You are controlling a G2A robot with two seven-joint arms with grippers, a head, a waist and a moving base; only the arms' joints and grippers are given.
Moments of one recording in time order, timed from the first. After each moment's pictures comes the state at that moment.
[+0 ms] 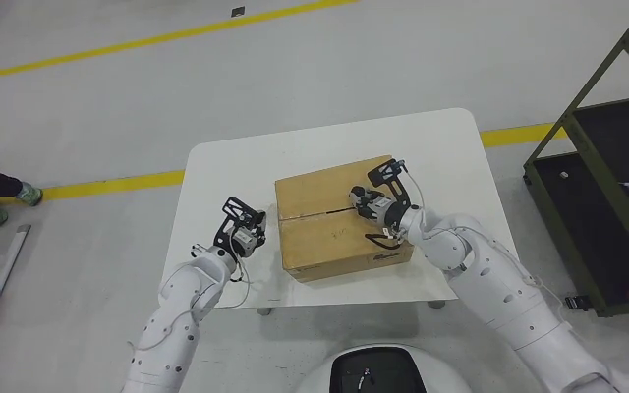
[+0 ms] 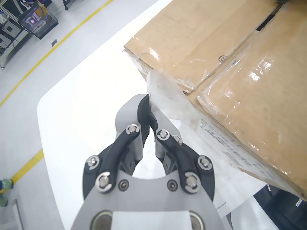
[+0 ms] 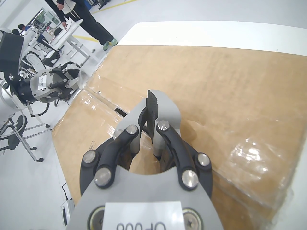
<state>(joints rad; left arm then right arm) 1.09 -1.01 -1.26 -1.49 1.32 -0.39 -0.22 -0.88 -1.34 1.05 -1.28 -0.74 -0.28 0.38</state>
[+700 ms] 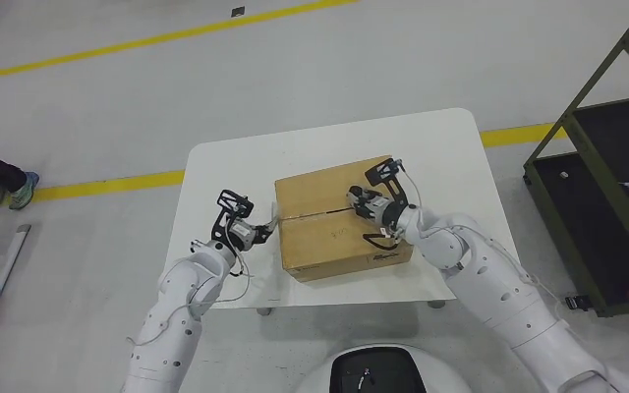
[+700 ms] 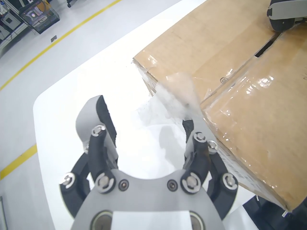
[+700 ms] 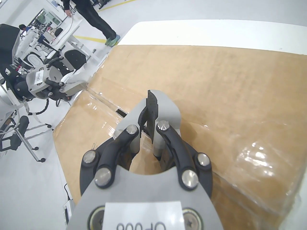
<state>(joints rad) 1.05 -1.03 -1.26 -1.47 1.24 -0.36 -0.25 -0.87 -1.35 1.04 -1.26 -0.73 -0.27 0.38</state>
